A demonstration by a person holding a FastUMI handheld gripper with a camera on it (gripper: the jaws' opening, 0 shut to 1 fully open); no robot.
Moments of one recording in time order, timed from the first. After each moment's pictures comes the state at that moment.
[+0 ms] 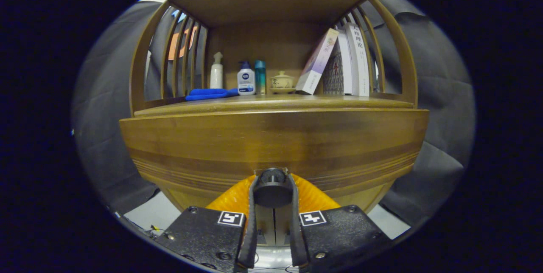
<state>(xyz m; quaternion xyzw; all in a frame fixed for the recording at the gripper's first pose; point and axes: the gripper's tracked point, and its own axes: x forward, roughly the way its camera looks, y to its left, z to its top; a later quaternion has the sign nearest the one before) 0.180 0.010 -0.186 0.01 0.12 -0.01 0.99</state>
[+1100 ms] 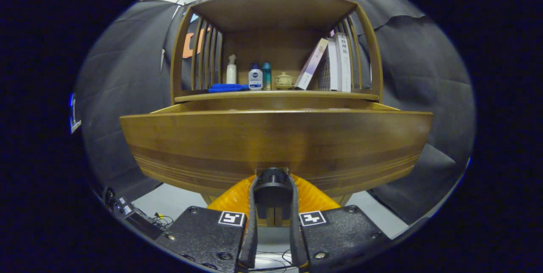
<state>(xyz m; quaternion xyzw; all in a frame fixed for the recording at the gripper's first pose) 0.048 0.008 -0.203 0.00 0.13 0.01 0.99</state>
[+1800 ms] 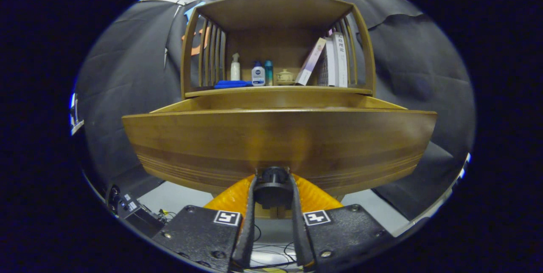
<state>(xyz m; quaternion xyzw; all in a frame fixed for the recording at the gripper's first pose) 0.009 0.013 -0.210 0.00 0.15 0.01 0.99</state>
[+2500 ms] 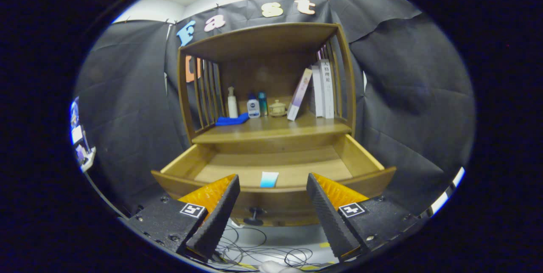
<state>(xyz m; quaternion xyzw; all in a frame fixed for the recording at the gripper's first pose) -0.009 -0.025 -0.028 0.05 0.11 0.03 0.99</state>
